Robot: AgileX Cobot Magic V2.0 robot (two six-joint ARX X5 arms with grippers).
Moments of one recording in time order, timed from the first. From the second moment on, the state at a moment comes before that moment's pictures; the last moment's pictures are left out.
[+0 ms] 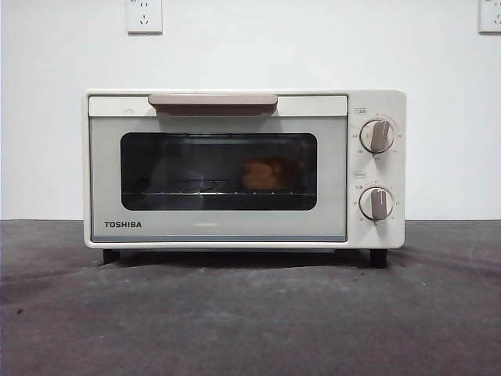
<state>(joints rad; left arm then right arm) -0.01 0.16 0.48 -0.44 0.39 -0.22 0.77 0.48 0.96 -0.82 0.03 0.13</state>
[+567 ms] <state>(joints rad) 0.04 0.00 0.07 -0.28 0.05 -0.04 0.77 0.48 0.96 -0.81 0.03 0.13</state>
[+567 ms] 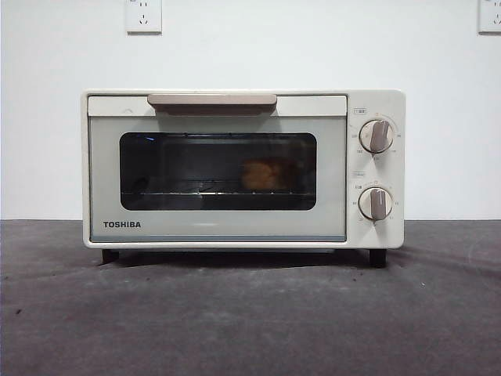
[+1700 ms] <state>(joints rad) 0.03 0.00 0.03 -0.18 0.05 -0.02 0.76 0.48 0.96 -0.81 0.03 0.13</state>
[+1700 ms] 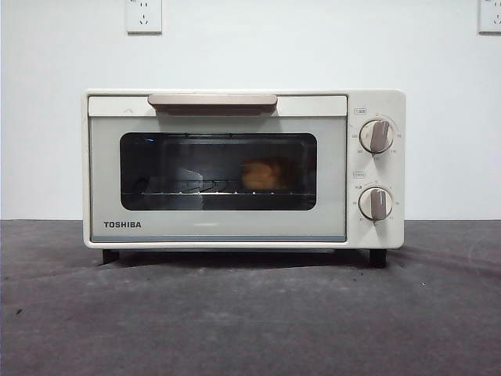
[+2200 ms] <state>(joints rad) 0.03 0.00 0.03 -0.18 0.05 -0.02 0.20 0.15 0.55 -0.43 -0.03 0.04</state>
